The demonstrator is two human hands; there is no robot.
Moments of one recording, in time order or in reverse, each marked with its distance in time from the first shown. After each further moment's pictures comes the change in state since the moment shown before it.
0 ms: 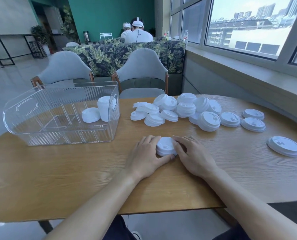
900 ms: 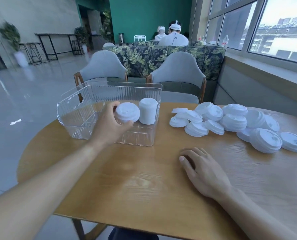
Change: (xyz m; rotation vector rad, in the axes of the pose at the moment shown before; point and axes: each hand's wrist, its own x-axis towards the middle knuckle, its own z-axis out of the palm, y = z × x) left_hand -0.003 -0.171 -0.162 -0.254 0.433 -0.306; right_hand 0.027 -0.076 0.063 -0.102 -0.096 -0.203
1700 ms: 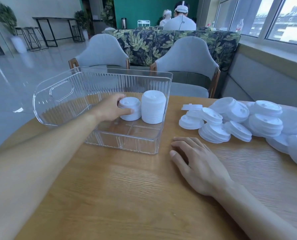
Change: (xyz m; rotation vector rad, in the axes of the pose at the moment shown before) left_hand 0.128 -0.079 0.038 0.140 -0.395 -0.108; right_hand 0.078 -0.007 0.032 -0.032 -0.087 -0.080
